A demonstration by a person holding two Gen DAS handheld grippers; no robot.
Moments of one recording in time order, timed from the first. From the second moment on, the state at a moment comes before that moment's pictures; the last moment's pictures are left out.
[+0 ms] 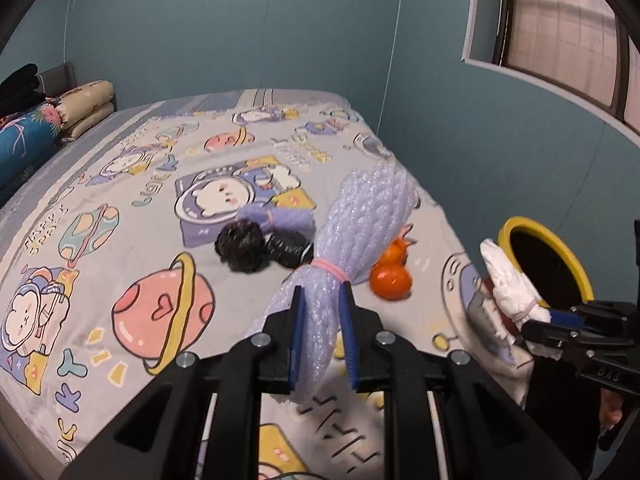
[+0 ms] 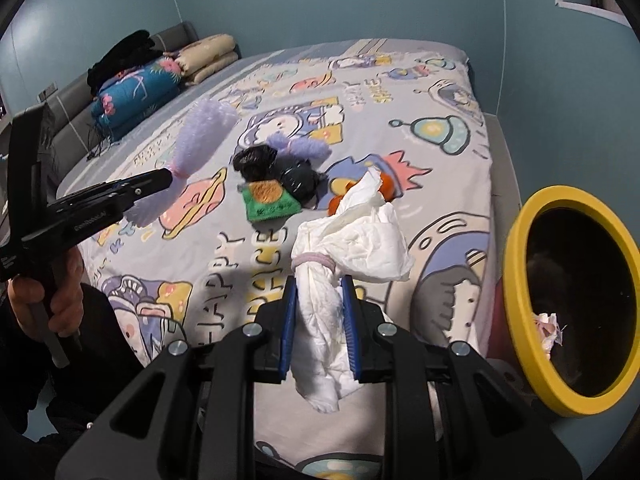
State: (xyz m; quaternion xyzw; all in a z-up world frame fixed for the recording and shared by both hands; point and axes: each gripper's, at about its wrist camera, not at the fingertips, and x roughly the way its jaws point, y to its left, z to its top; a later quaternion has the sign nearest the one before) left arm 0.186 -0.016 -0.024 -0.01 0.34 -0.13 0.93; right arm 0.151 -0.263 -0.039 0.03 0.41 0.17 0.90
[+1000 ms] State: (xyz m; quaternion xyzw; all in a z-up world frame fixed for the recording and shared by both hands) left arm 0.216 -0.189 0.020 0.03 0.28 -0.22 0.94; right arm 0.150 -0.417 0.004 0.08 0.33 0.01 0.94
